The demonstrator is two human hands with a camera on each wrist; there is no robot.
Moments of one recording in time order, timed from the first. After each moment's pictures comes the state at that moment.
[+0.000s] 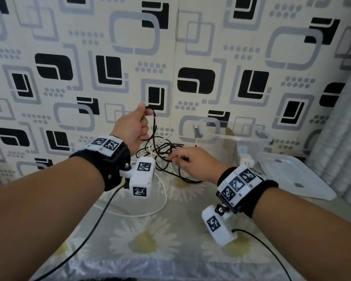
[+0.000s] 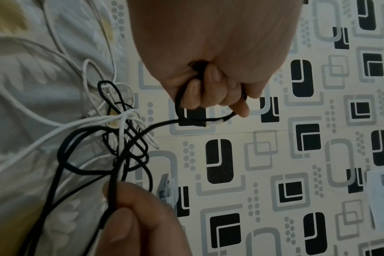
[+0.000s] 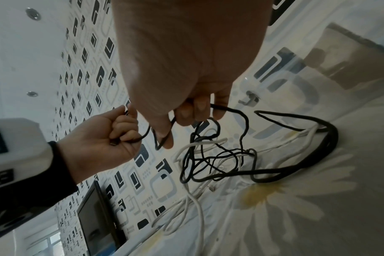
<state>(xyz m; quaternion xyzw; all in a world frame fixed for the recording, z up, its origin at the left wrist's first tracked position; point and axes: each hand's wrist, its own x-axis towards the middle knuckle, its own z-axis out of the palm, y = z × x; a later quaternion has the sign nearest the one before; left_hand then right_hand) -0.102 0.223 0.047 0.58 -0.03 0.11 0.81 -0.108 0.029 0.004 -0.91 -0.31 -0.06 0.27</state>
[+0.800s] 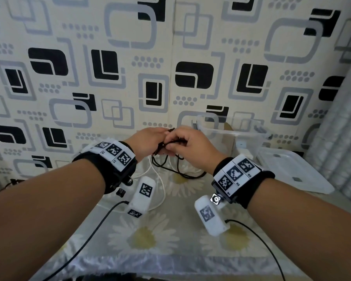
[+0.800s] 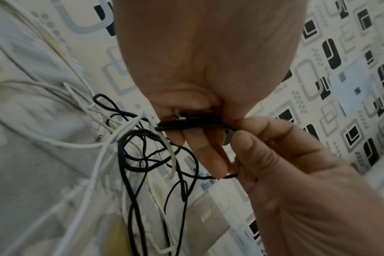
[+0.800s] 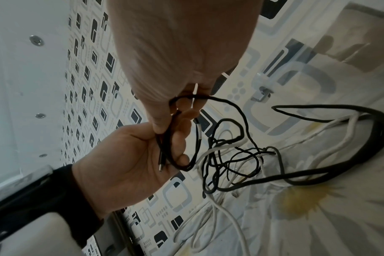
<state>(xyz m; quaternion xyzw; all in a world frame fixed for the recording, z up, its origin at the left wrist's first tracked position) -0.112 0.201 0.023 0.81 -0.15 0.02 0.57 -0.106 0.039 0.014 -0.81 -0.35 -0.14 0.45</state>
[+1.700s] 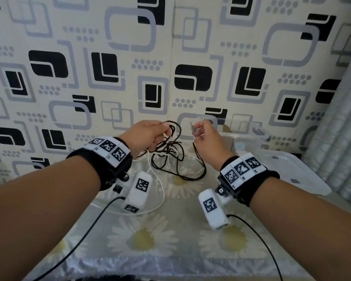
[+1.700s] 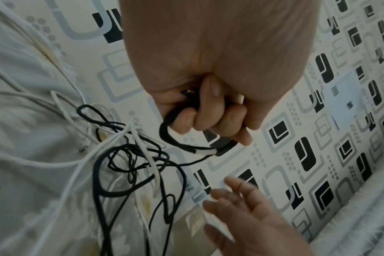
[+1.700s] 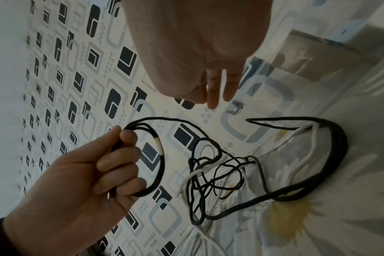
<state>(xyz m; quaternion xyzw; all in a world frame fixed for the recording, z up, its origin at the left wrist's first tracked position) -0.114 0.208 0.039 0.78 -0.14 0.01 0.61 -0.076 0.010 0.008 -0.86 -0.16 -0.19 0.45</state>
